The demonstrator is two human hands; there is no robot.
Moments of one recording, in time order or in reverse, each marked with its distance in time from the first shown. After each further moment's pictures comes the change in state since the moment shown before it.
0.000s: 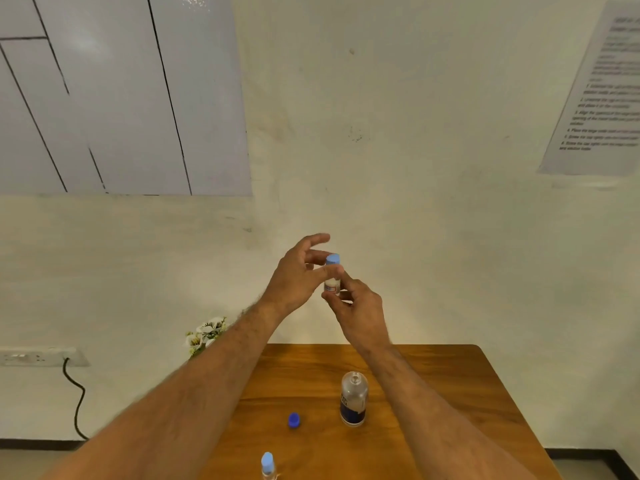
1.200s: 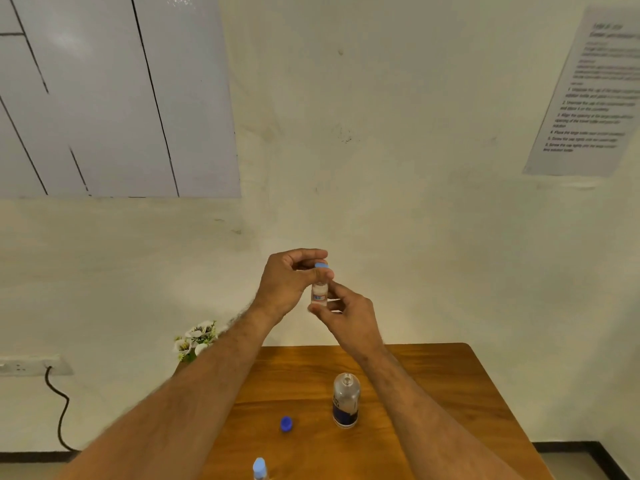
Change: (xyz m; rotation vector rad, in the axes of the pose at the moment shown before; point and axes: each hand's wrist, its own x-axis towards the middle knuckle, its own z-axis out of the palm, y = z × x) left_hand -0.001 -0.003 0.003 -0.170 0.092 0.003; right_hand -0.007 -0.007 -0.005 0.089 -0.108 0.095
